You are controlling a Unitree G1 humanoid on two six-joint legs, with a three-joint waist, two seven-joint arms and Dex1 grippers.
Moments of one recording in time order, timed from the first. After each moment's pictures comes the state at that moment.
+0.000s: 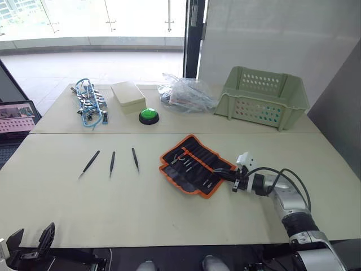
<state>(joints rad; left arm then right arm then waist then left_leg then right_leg) 0.53 0.30 0.79 -0.23 -0.58 0.16 -0.60 -0.50 -0.46 0.04 0.55 0.23 -0.02 1.10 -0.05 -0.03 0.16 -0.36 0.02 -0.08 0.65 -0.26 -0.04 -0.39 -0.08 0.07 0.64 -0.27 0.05</state>
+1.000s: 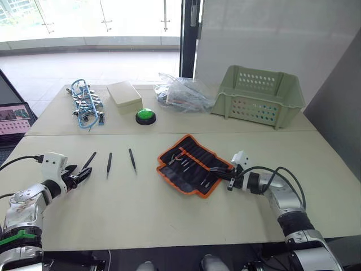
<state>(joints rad) -0.36 0.74 0.33 0.61 -0.29 0.22 -0.72 -0.50 -0.44 0.05 0.52 0.22 0.00 1.06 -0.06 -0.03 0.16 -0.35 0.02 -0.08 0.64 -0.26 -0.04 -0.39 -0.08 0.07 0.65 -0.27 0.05</state>
